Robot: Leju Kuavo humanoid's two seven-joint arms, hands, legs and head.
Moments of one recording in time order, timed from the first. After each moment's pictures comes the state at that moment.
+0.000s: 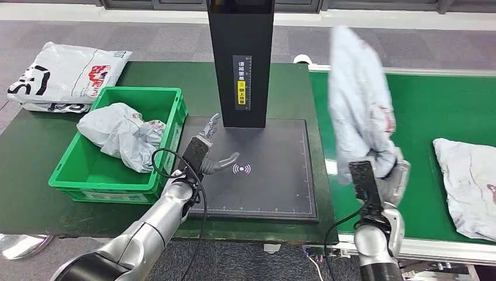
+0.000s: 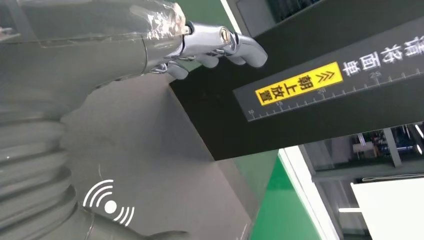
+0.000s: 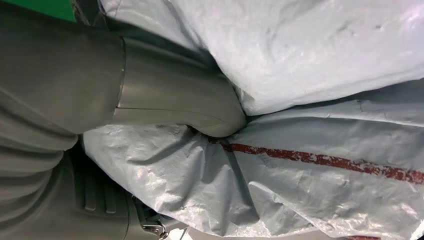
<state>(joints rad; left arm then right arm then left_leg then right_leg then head) -0.67 -0.25 -0.29 -0.59 -0.14 0.21 -0.60 -0.15 0.11 0.04 -1.35 0.76 -0.36 -0.20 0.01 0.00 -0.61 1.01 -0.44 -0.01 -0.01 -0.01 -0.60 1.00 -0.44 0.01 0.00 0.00</state>
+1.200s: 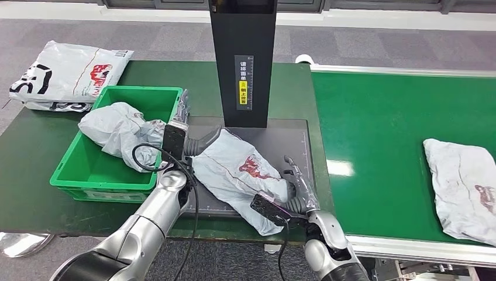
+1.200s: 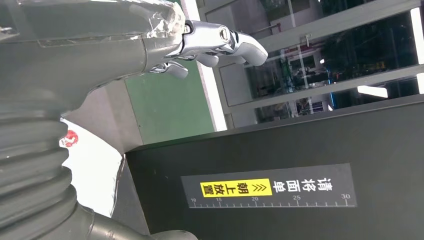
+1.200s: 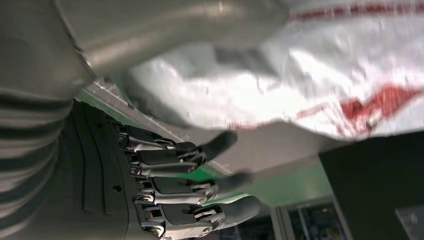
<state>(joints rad) -0.68 -0.26 -0.21 -0.69 -0.03 0.39 -0.68 -0.20 0.08 0.46 -1.13 1.04 -0.07 -0.04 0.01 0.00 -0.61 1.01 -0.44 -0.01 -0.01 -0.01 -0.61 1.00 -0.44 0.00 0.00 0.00</state>
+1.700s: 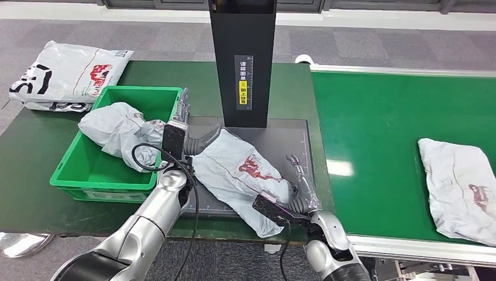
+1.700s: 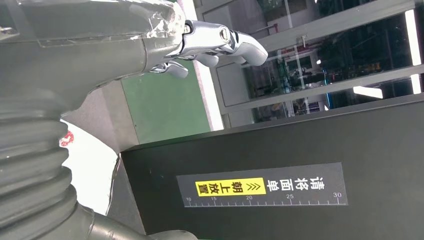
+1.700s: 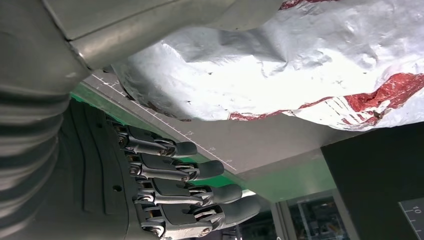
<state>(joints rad) -0.68 -0.27 -0.21 -0.71 -0.03 0.39 -0.68 -0.20 0.07 0.46 -1.13 1.04 -0.09 -0.05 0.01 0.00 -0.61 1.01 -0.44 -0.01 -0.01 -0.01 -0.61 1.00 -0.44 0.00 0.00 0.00</state>
